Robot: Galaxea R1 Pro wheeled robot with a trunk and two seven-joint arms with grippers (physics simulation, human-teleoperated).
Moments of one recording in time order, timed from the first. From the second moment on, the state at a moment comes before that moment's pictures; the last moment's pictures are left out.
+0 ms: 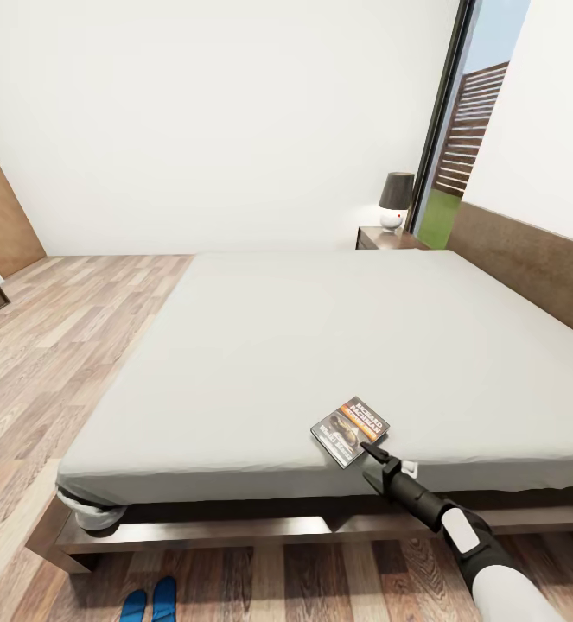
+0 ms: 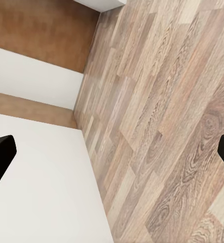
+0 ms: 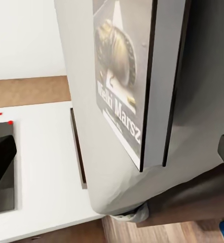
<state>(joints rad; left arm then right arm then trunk) -0.31 0.52 0.07 -0.19 0.10 -0.03 0.80 -0.62 -0.03 -0.61 -0.44 -0.41 0.68 0.81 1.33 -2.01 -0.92</state>
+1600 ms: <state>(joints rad) -0.31 0.52 0.07 -0.19 0.10 -0.03 0.79 -0.63 0.00 -0.58 -0.44 -0.41 0.68 0.79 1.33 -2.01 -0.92</state>
